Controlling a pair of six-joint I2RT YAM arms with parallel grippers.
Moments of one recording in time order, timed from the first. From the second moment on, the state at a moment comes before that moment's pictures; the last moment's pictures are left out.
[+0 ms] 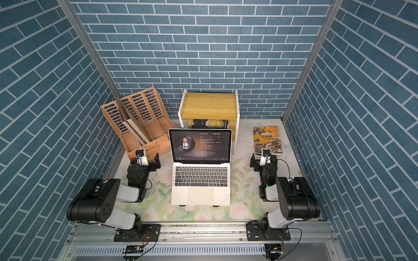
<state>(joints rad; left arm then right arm) -0.03 1.51 0.19 1.18 -0.10 -0.02 0.07 1.52 0.19 1.17 0.07 -0.06</state>
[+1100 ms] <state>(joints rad) -0.03 0.66 0.35 0.10 0.08 -0.59 0.08 0.51 0.64 -0.25 0.10 0.41</state>
